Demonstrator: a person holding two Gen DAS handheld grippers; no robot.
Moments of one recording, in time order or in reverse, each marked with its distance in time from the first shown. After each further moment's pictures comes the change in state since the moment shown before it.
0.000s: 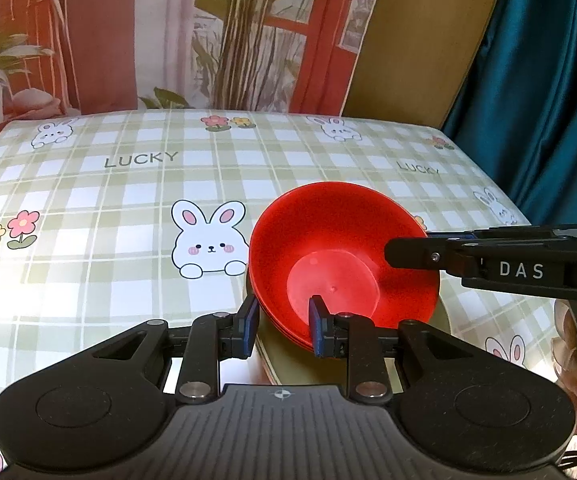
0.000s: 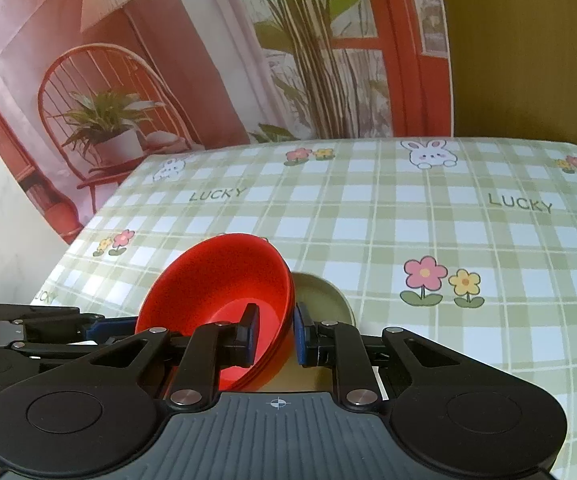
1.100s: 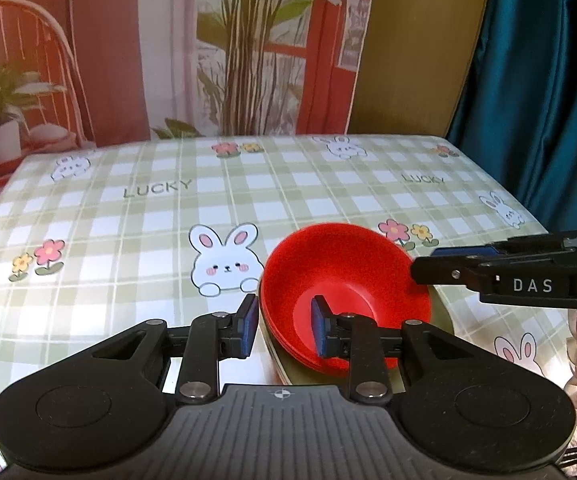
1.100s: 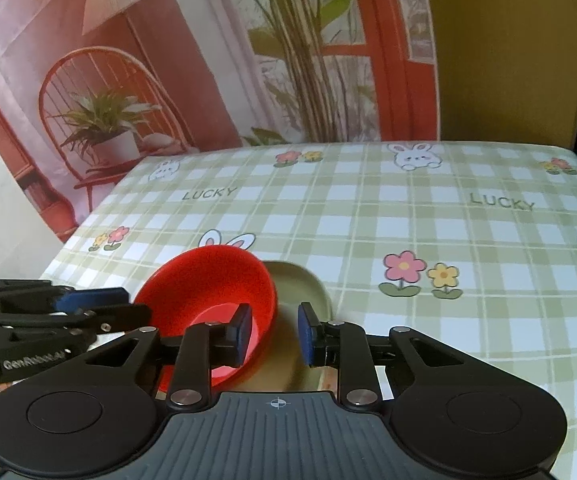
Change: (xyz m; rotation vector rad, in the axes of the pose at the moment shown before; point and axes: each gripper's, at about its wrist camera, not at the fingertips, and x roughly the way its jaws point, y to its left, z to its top) left arm -0.028 -0.009 -0.001 0.061 -0.069 0.069; right arm -0.023 -0.010 -0.012 -0.015 -0.041 -0.028
